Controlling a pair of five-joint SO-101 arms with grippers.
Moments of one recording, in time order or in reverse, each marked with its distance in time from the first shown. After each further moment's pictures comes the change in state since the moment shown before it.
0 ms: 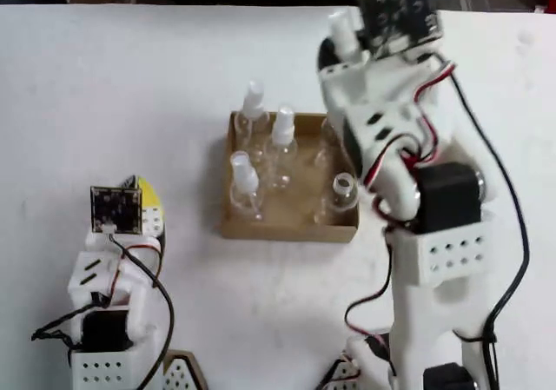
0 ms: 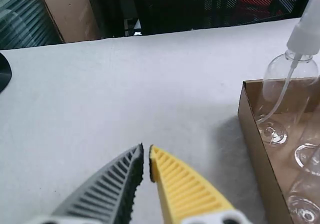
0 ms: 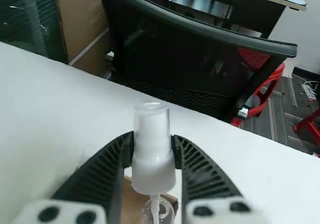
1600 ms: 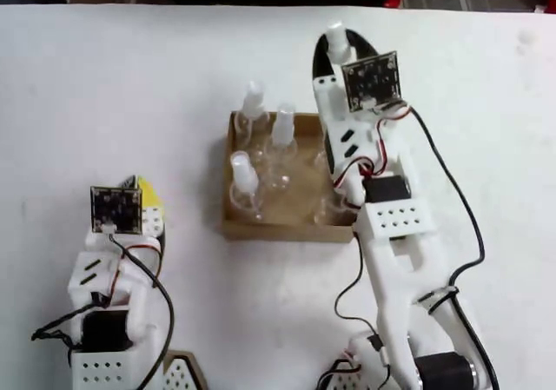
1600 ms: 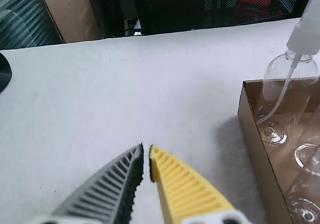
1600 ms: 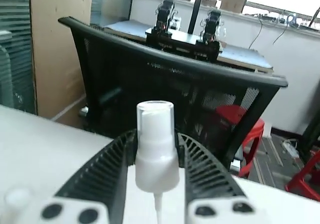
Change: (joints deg) left arm 0.0 0.0 0.0 0.0 0.0; right arm 3.4 3.1 51.1 -74.1 -0.2
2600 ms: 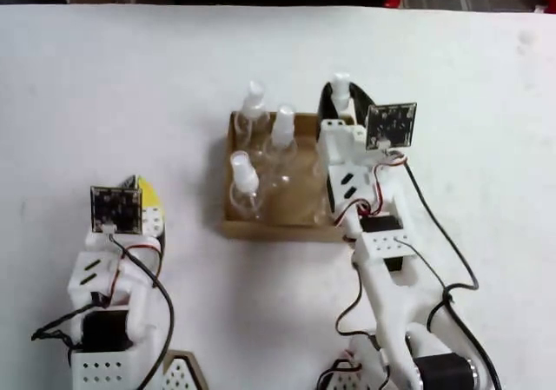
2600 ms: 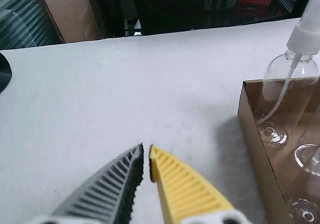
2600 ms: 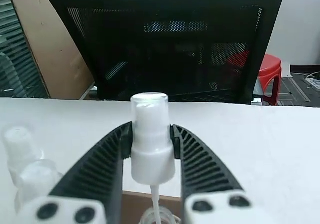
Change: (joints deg) left arm 0.0 0.0 0.0 0.0 0.0; right arm 1.1 0.0 21.2 -17.2 -14.4
